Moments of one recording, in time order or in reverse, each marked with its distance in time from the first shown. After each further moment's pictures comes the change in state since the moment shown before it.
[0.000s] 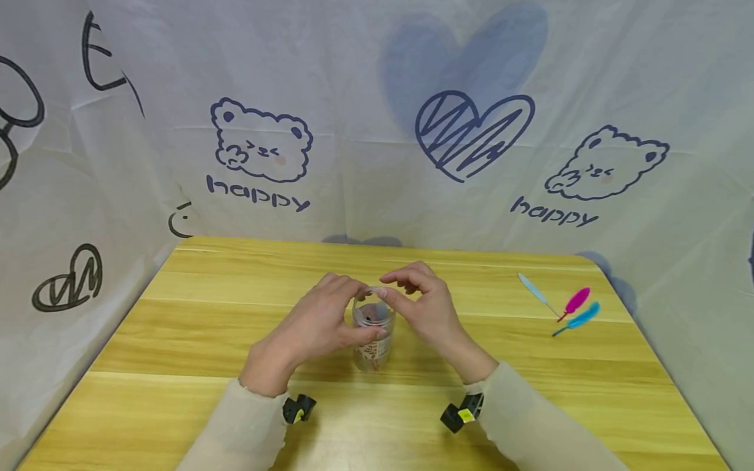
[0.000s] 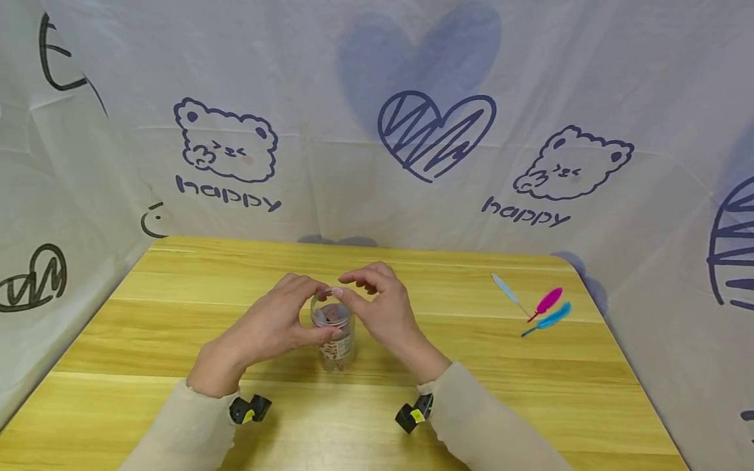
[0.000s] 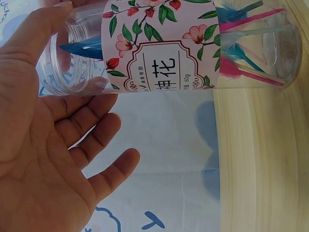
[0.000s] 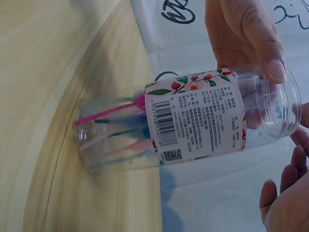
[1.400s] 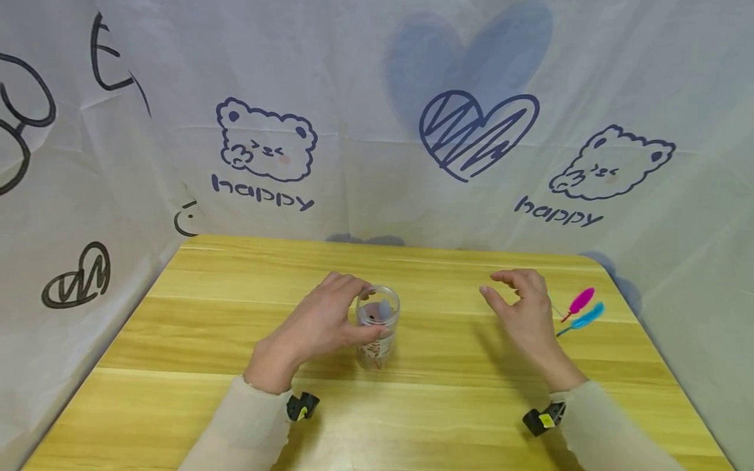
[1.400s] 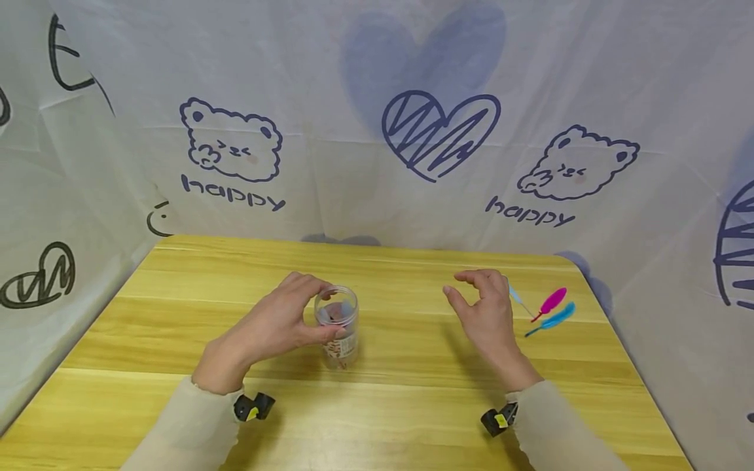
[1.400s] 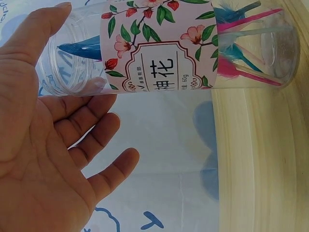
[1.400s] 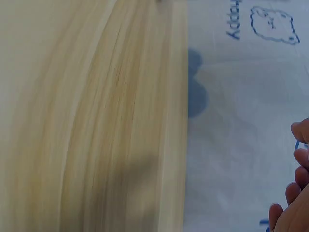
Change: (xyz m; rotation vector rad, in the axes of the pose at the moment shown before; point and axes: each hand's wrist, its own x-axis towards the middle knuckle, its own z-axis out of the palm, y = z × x) left_hand -0.001 -0.001 0.001 -0.004 -0.005 -0.019; right_hand -0.040 0.072 -0.108 -0.451 0.258 0.085
